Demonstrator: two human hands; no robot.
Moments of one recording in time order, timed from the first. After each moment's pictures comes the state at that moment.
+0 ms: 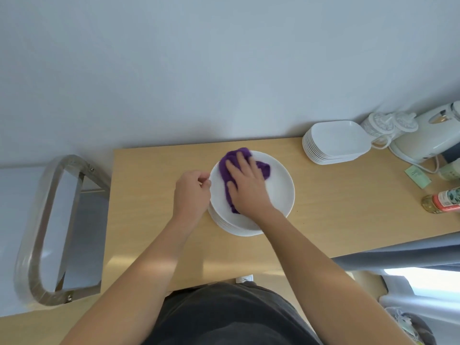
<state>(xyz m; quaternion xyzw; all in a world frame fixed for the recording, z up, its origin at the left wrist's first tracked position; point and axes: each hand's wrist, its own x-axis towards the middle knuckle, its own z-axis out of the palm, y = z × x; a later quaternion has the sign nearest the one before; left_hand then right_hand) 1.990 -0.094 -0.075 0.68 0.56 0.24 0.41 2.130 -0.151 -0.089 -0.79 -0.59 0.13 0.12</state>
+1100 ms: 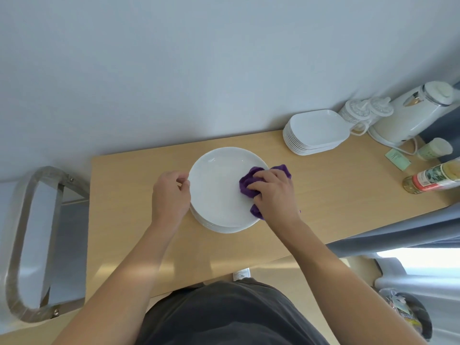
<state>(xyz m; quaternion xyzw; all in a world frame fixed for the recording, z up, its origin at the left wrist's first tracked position) 1.993 -0.102 -0.075 0.70 0.56 0.24 0.37 2.182 -0.231 -0.065 -0.82 -0.54 0.03 0.20</state>
